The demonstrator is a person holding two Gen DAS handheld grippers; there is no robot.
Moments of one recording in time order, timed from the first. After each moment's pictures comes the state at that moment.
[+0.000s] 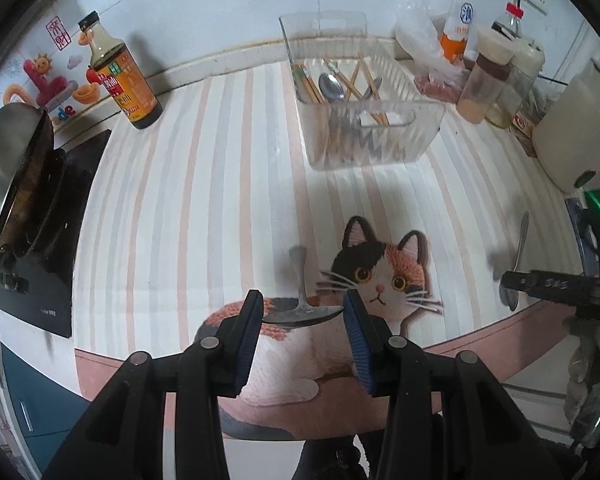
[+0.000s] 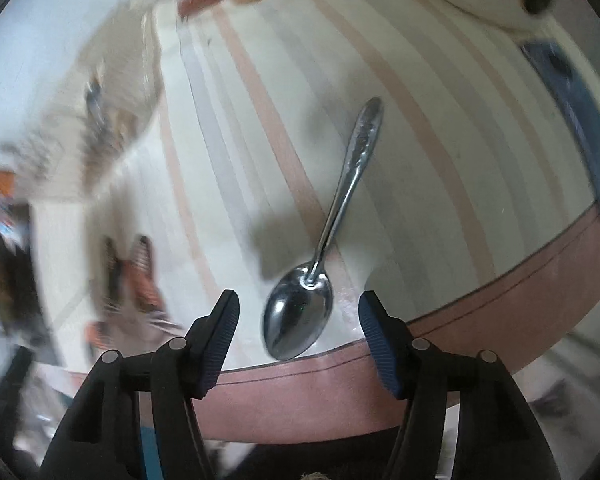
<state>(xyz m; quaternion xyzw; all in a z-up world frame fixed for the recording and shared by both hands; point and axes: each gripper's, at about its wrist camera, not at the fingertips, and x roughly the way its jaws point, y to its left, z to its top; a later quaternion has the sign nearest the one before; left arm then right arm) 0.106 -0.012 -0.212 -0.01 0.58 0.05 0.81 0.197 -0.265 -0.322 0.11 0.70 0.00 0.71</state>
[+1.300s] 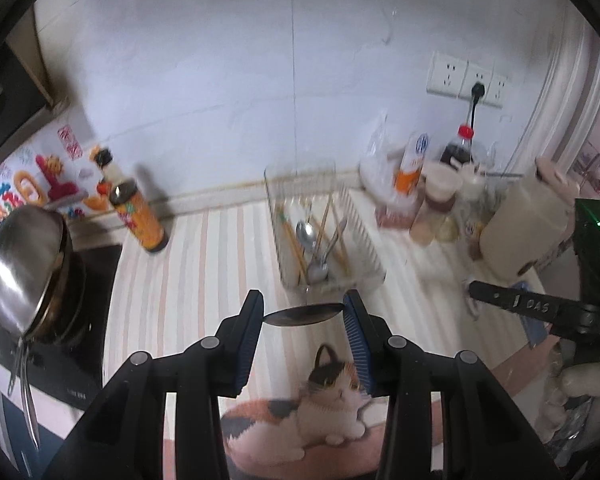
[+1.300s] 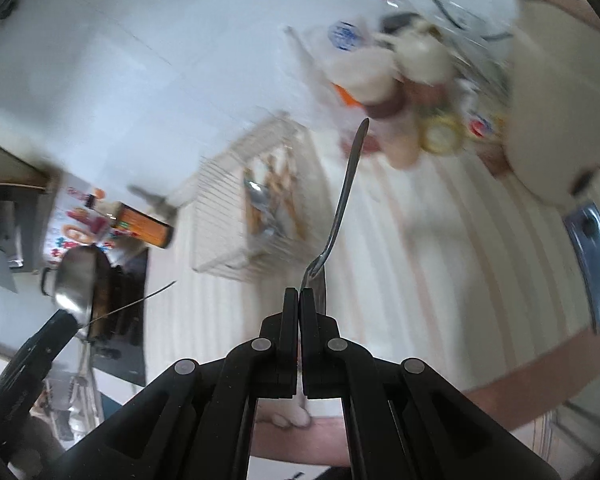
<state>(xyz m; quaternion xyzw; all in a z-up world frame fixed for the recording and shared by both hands) 0.147 -0.012 -0.063 -0.01 0.45 0.00 0.90 0.237 -0.242 -0.145 0.21 0.53 0.16 0.81</state>
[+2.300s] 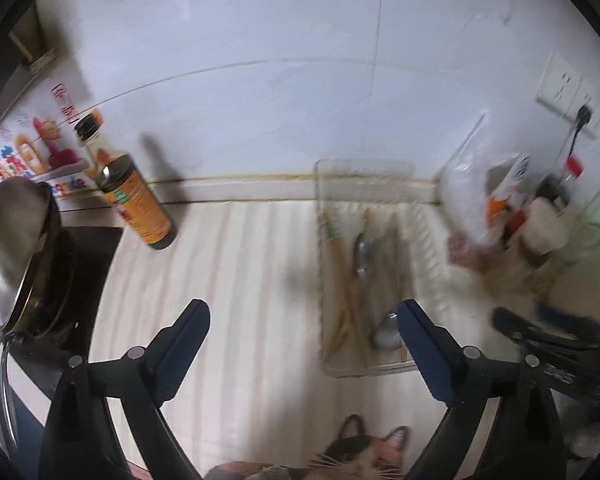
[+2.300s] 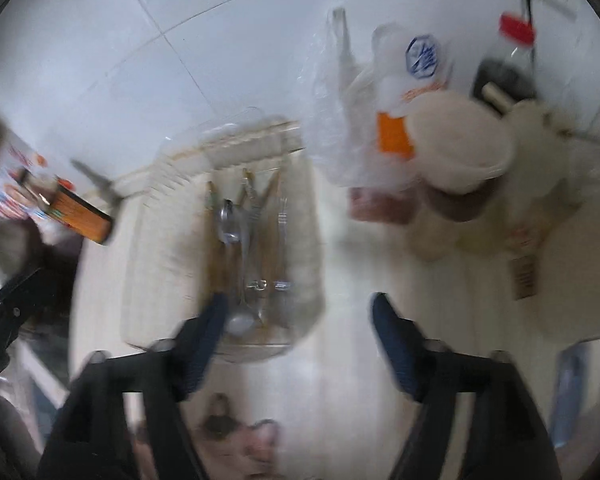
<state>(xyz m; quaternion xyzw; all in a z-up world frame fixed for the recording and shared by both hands) 0.254 0.030 -0.145 -0.04 0.48 0.11 0.87 0.330 -0.176 -0.198 0.02 0.54 0.10 0.83</state>
